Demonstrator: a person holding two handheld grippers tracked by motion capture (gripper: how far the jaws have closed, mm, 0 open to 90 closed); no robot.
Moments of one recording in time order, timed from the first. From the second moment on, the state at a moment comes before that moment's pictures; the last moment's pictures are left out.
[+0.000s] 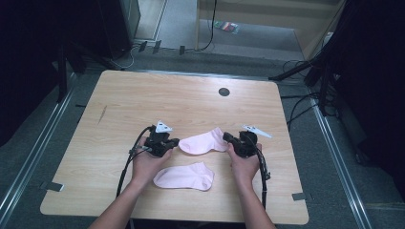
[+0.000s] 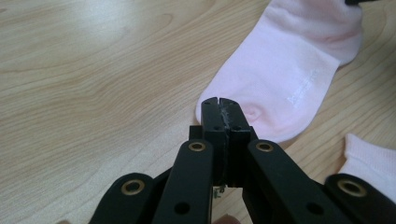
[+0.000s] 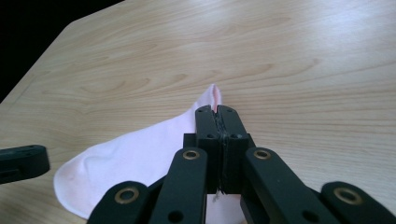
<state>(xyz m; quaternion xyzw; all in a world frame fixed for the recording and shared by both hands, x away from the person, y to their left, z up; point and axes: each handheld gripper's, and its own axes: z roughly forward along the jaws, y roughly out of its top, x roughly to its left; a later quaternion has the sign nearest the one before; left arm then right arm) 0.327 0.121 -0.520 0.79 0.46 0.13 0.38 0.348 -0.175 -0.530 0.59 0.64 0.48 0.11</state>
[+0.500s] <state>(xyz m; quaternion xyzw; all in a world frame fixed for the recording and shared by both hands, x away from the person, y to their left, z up) 0.329 0.115 -0.519 0.76 0.50 0.15 0.39 0.356 -0.194 -0.535 0.59 0.65 0.45 0.16</state>
